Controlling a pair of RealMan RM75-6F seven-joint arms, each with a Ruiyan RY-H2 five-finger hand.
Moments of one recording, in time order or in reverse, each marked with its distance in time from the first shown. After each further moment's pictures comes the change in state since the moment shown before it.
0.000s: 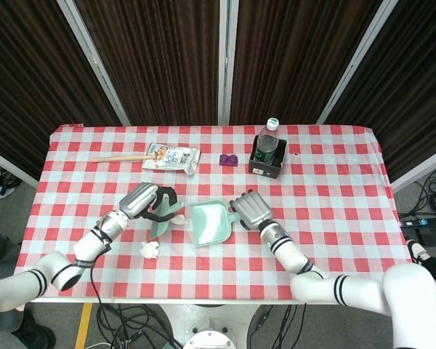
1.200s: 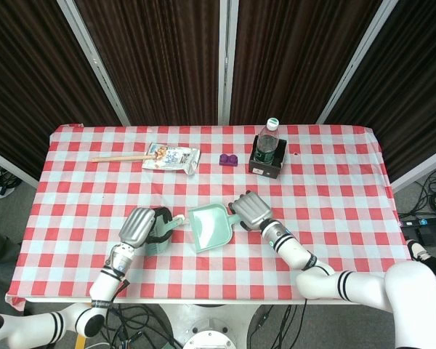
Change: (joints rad) left arm 0.219 -0.204 -0.047 -0.206 -0.252 0.177 0.701; right arm 0.013 0.023 -0.029 0.043 -0.112 -0.060 0.128
